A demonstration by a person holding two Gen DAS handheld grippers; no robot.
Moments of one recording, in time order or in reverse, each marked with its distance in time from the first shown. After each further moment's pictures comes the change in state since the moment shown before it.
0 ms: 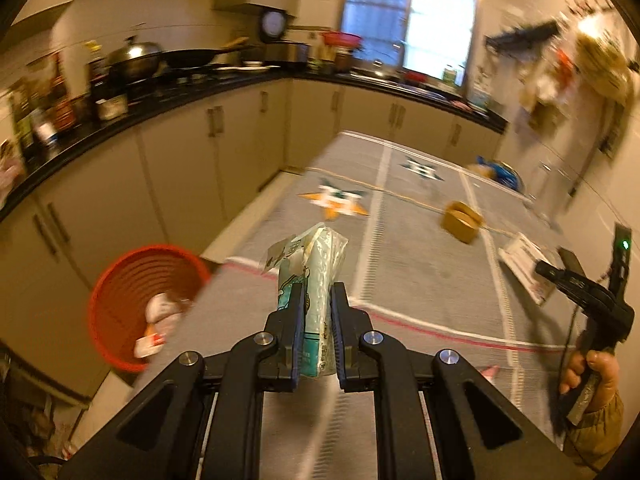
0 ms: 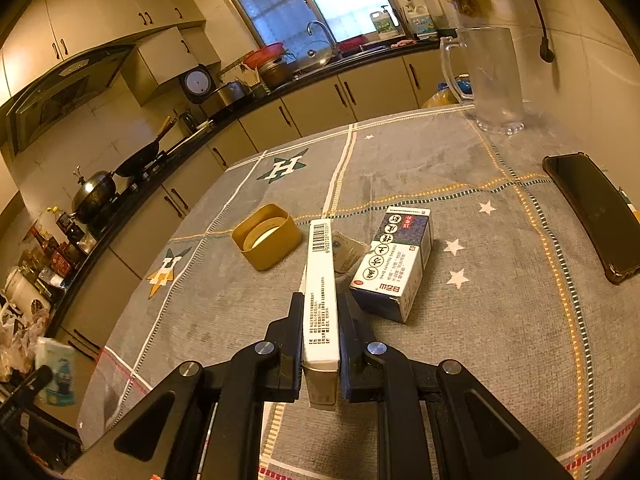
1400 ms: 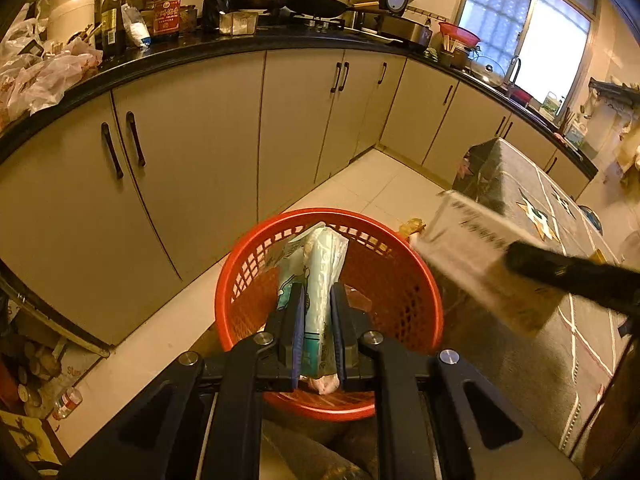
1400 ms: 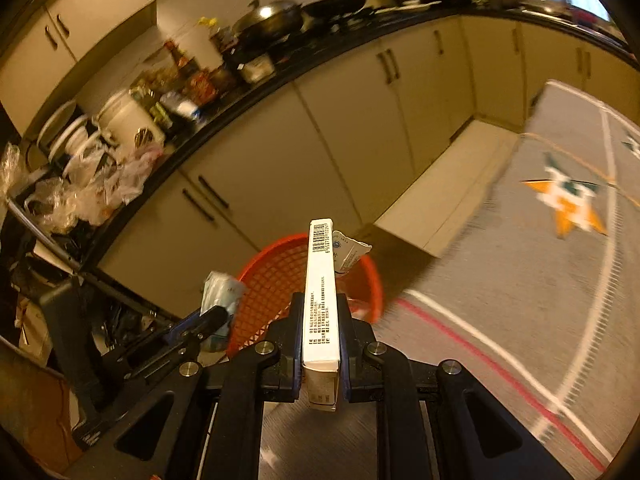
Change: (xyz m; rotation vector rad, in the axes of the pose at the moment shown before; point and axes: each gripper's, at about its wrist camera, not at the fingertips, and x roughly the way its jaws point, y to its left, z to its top) left arm 0.071 0.229 -0.016 -0.249 0.108 0.165; right arm 0.132 0.401 -0.105 -0.447 0.444 0.433
